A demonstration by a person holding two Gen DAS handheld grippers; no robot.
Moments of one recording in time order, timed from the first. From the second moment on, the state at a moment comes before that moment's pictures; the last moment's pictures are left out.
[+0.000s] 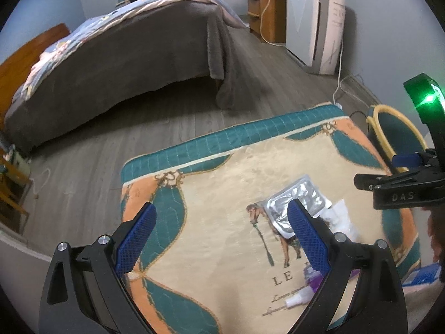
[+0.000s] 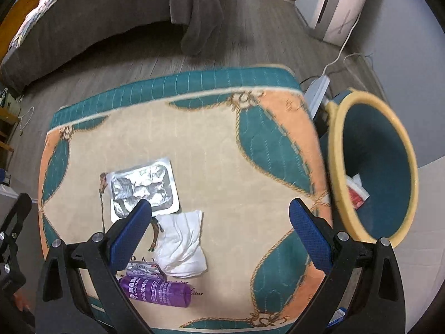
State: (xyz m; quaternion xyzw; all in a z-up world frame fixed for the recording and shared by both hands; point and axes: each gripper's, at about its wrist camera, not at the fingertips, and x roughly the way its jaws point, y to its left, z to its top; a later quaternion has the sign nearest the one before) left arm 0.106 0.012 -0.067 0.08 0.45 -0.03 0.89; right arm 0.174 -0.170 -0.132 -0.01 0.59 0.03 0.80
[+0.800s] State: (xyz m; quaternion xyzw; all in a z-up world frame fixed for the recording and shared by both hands) left arm 0.110 0.005 -0.085 0.09 0.48 -0.06 0.87; right arm 0.163 -0.170 -0.176 0.07 0.66 0.07 0.75
